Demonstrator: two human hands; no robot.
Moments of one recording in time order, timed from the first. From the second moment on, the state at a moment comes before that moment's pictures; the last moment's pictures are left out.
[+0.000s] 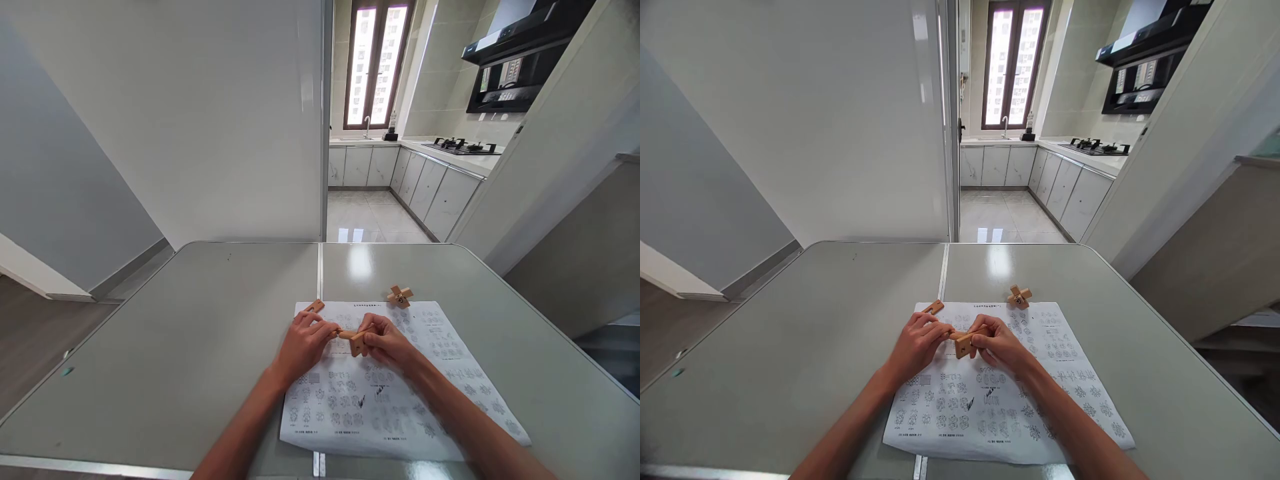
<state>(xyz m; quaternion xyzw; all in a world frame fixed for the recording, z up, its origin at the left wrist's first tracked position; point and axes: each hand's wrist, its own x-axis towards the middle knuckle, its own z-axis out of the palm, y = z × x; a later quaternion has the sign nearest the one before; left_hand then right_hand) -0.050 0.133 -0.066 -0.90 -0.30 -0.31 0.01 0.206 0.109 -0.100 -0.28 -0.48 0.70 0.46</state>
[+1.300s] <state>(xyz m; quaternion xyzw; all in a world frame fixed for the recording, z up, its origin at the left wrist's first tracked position) -0.053 0.136 -0.084 -0.81 -0.50 -0.31 0.03 0.194 0.101 -0.080 -0.48 -0.66 0.42 0.39</state>
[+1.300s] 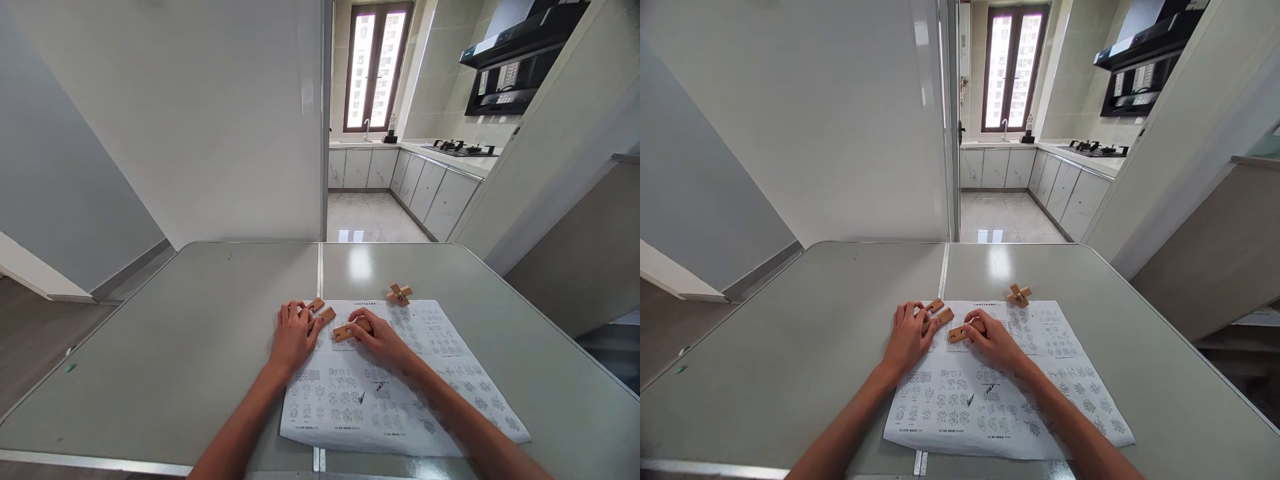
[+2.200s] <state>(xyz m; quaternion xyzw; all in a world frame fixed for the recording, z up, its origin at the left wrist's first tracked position) -0.059 0.145 -0.084 -0.74 -0.58 -0.34 -0.10 0.157 0.121 -0.074 -0.36 -0.91 0.03 0.21</state>
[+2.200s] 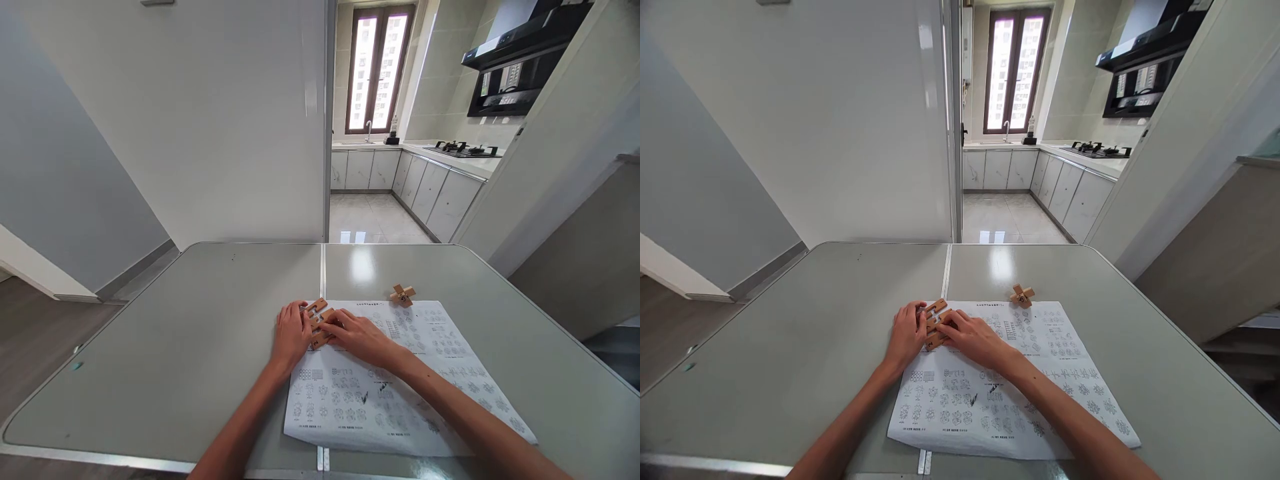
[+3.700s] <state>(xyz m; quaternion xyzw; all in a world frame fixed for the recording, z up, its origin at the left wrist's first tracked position) -0.062 0.142 -0.087 -0.72 -0.61 -0.32 -0.07 0.168 0.128 -0.082 -0.40 -0.88 0.07 0.26</state>
